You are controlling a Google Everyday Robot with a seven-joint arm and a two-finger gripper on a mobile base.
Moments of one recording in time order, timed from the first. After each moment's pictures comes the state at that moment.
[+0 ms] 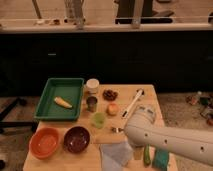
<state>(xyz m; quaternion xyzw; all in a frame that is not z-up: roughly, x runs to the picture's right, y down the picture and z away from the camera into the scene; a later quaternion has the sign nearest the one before) 0.133 0.274 0.691 -0.31 0.01 -0.04 0.95</state>
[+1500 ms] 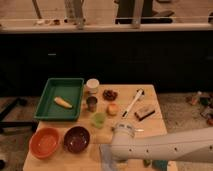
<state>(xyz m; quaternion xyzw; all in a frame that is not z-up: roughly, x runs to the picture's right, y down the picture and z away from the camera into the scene) 0.058 0.343 0.725 -0.32 -0.03 -0.06 0.94</state>
